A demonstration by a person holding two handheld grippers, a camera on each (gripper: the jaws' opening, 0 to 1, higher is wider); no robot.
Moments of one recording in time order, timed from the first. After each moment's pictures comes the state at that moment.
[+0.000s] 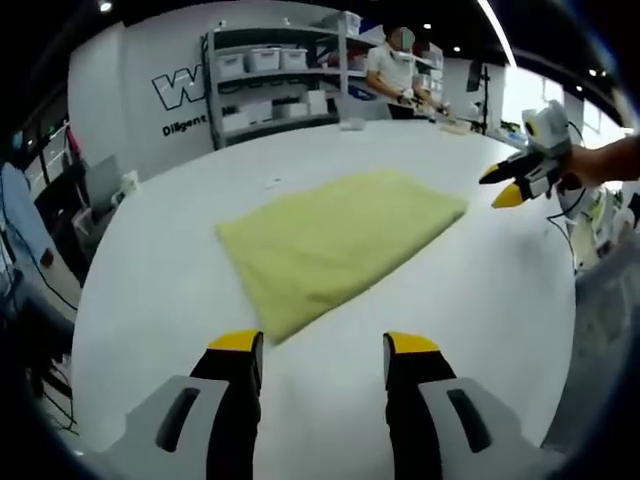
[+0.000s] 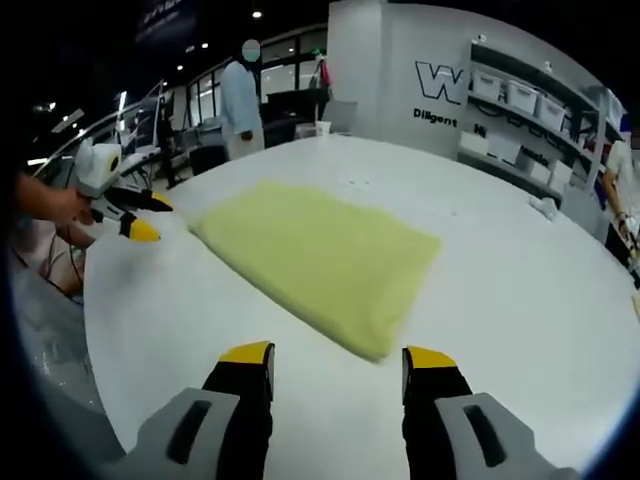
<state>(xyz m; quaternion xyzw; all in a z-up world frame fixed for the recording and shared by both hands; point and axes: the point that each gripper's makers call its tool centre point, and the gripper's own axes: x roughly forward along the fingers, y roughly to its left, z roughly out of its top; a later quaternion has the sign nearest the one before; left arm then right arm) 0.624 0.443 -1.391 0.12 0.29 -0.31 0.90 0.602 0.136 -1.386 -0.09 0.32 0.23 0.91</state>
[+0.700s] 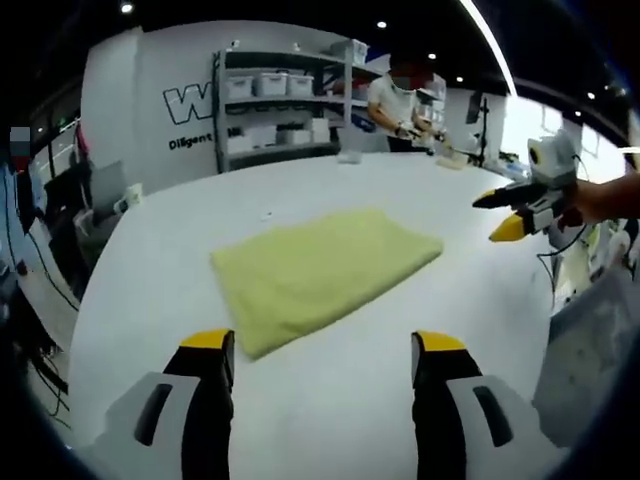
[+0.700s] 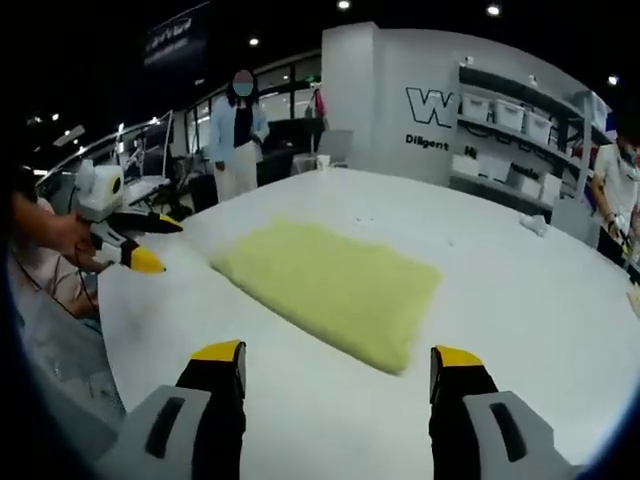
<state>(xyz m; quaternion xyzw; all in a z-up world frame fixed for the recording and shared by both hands) 0.598 0.424 -1.348 0.07 0.25 -0.31 0.91 0.576 0.161 -1.343 -0.06 0.27 0.22 0.93</state>
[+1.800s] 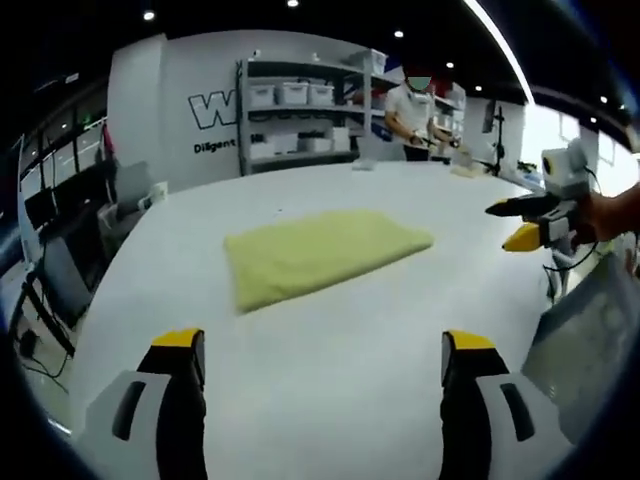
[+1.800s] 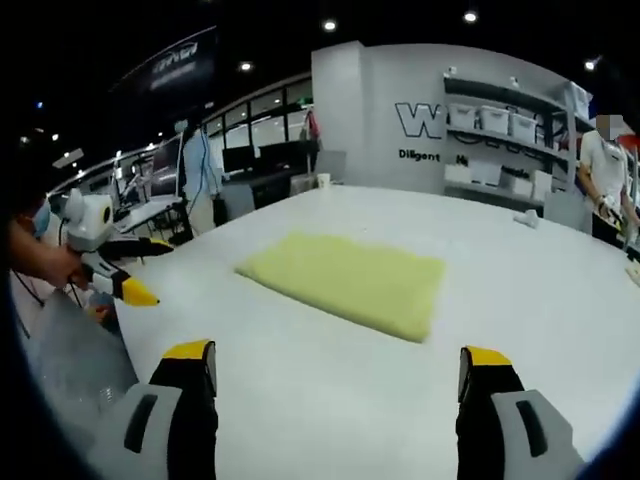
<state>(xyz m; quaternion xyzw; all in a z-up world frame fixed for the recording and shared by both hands) 0.528 0.427 -1.355 0.07 0.24 -0.26 0.93 0.519 0.172 -1.347 -0.03 0.23 0.22 0.95</state>
